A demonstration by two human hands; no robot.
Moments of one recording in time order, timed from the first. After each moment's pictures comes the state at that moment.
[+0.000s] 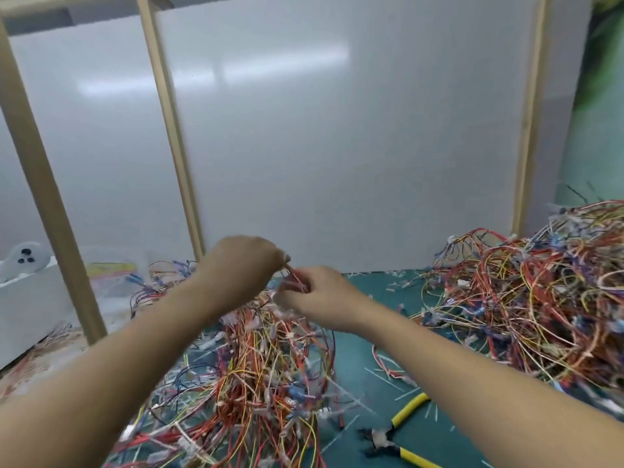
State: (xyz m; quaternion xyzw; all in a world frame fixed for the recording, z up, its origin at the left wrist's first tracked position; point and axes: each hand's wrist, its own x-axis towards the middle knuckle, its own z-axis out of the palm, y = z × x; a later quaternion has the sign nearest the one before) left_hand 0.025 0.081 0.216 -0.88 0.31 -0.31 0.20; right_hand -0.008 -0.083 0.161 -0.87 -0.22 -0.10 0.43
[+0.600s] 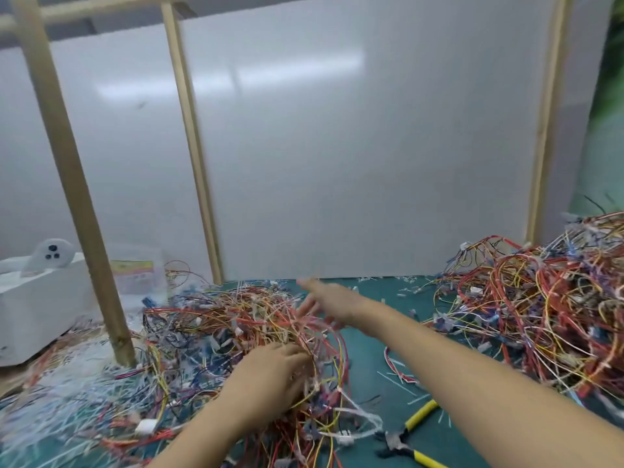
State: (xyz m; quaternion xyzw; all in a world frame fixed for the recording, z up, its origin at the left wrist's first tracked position) left_hand -0.006 0.099 0.067 -0.94 0.32 -0.14 0.00; right_hand 0.022 -0.080 0.151 -0.89 -0.10 0.07 0.44
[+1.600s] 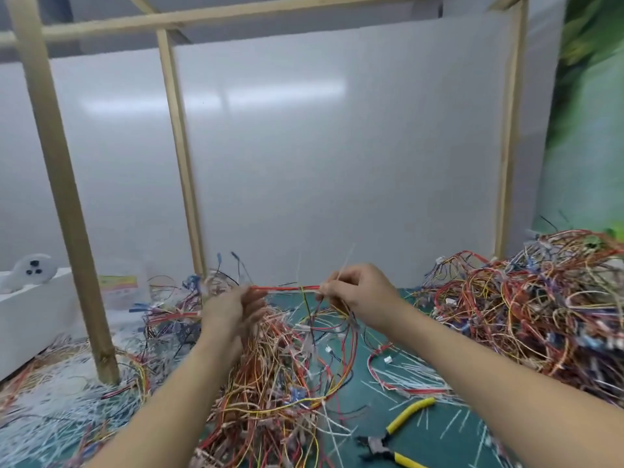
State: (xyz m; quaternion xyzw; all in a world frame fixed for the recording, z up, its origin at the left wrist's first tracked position) left_hand 0.008 0.091 0.163 -0.55 -0.03 -0.06 -0.83; right_hand -0.044 -0.117 0.185 -0.80 -0.15 -0.16 0.56
